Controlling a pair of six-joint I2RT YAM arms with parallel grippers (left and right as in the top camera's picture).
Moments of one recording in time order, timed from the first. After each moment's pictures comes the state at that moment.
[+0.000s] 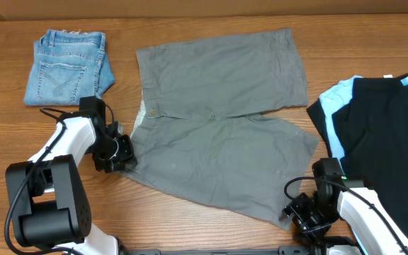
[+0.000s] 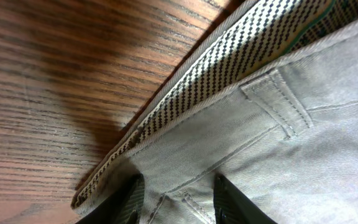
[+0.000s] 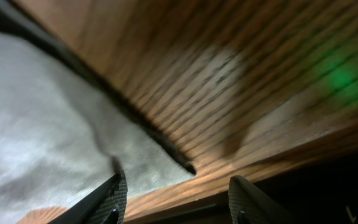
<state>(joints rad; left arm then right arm) 0.15 1.78 0.99 -0.89 0.23 -0.20 0.03 1.18 0.42 -1.06 -0.39 0.87</state>
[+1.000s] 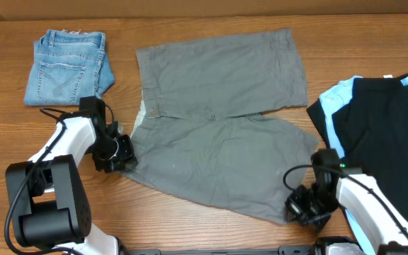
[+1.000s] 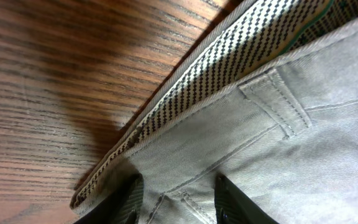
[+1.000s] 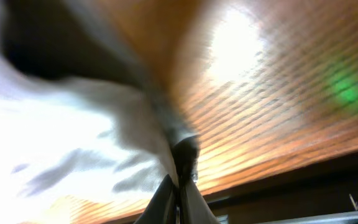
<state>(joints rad) 0.15 1.78 0.99 -0.89 0.23 -0.20 0.03 1.28 0.55 -1.09 -0.38 0.82</state>
